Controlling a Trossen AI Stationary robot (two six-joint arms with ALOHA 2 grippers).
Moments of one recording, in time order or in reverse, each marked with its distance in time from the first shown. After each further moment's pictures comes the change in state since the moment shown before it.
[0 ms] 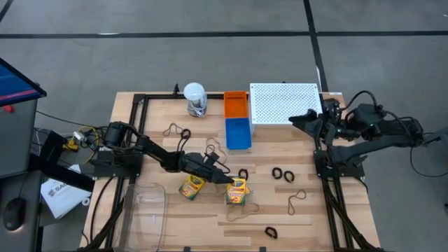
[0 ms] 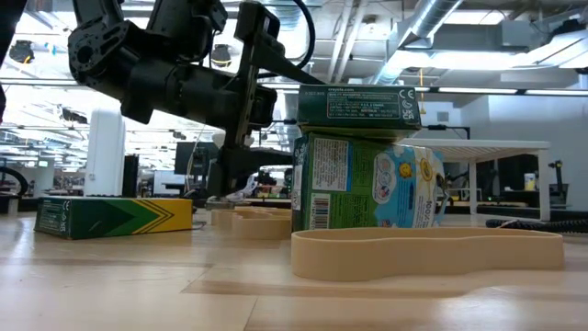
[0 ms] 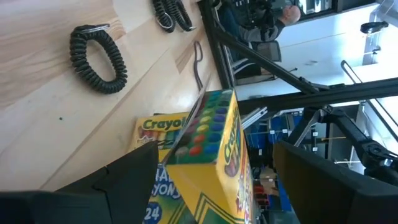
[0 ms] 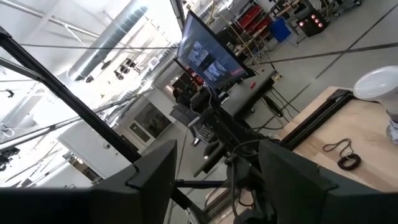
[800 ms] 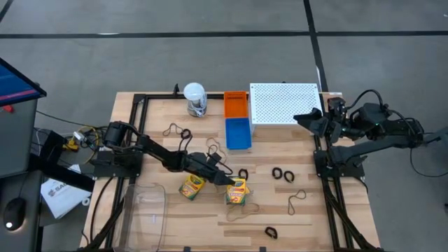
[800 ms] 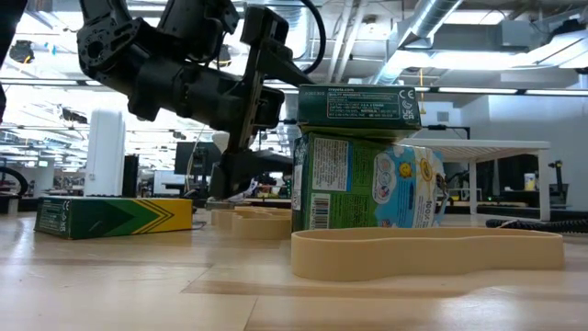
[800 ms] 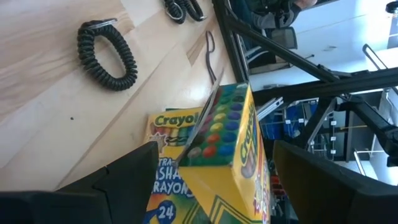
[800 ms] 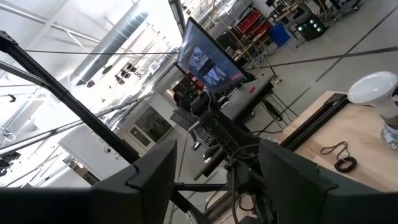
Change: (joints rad) left arm 0.008 0.000 0.043 -0.109 0.036 0.053; right arm -0.002 -0.040 0.000 -0.041 0.007 -0.001
